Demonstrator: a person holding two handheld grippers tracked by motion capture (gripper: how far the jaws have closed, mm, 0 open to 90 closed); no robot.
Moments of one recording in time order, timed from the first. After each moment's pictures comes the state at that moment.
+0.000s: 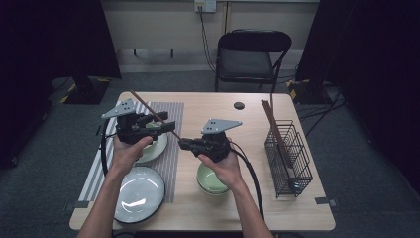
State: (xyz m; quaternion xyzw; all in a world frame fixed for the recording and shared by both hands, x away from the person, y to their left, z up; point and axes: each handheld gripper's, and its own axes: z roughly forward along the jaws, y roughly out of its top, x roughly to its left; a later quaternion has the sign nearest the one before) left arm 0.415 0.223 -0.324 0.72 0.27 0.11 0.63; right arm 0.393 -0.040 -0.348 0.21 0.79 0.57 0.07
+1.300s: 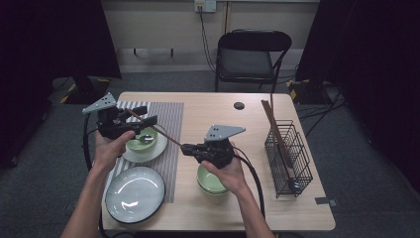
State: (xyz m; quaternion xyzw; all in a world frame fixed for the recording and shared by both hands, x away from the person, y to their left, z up) left arm 0.422 0.269 -0.320 0.71 0.33 0.14 0.60; right arm 0.380 -0.049 -0.351 0.19 0.79 0.57 0.07
